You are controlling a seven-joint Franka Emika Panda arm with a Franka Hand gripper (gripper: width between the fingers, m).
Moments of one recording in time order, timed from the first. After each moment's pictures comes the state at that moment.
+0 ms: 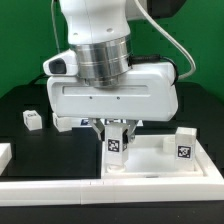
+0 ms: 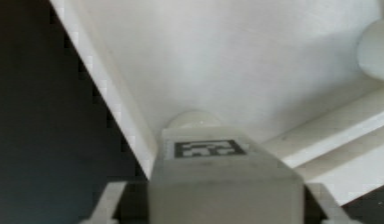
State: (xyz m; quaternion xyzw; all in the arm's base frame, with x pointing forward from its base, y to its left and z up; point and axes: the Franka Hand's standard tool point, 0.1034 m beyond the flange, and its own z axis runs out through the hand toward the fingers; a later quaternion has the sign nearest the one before) arm 0.612 0.001 0.074 -0.97 0.24 0.04 0.06
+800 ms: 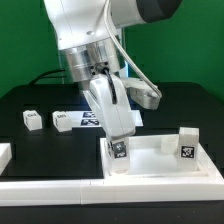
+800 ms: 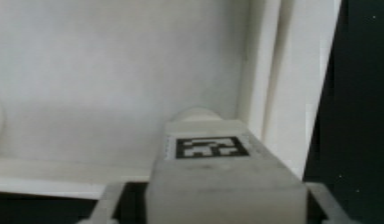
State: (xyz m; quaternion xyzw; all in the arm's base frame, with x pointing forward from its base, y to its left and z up) arm 0.623 -0.001 0.070 -0.77 0.63 0.05 0.11
